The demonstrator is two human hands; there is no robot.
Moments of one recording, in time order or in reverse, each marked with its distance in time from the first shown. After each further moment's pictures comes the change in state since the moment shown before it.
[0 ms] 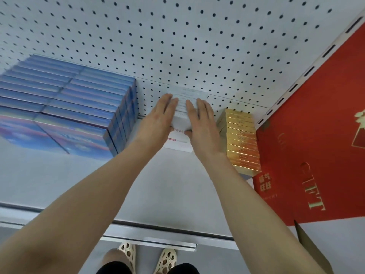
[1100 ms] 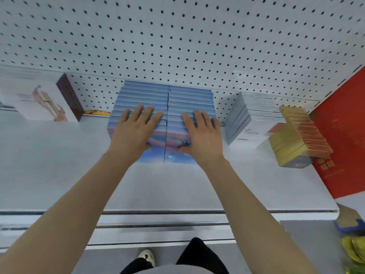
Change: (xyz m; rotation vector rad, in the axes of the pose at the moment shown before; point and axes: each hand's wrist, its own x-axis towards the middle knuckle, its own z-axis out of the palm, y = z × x) left_hand -0.090 -0.293 -0.149 0.327 -0.174 0.230; right_hand 0.029 -0.280 0.025 -0.192 -0.010 0.071
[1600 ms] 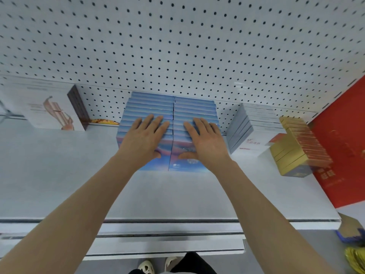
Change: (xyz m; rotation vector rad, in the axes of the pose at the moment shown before) left_hand 0.005 -0.003 -0.005 0.003 0.035 0.084; right_hand 0.013 0.011 -0.001 -0.010 -0.005 -0.167
